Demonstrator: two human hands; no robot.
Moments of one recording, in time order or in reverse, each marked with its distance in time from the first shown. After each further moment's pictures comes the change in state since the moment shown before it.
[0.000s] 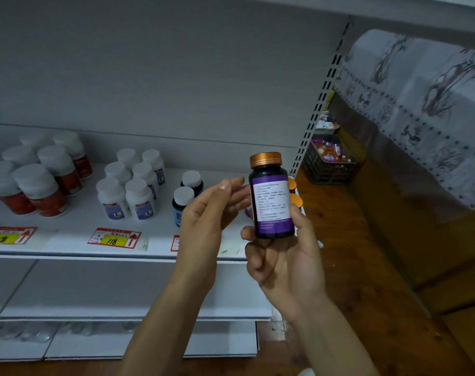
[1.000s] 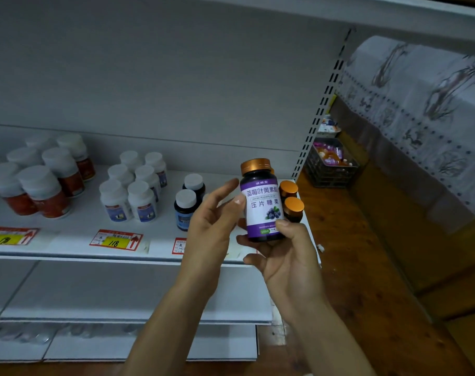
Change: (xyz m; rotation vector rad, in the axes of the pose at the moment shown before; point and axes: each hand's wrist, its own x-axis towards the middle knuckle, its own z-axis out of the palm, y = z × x) left_hand 0.001 -0.012 -0.002 0.007 0.001 -0.081; right_hand 0.004 0.003 0.001 -0.096 0.059 -0.167
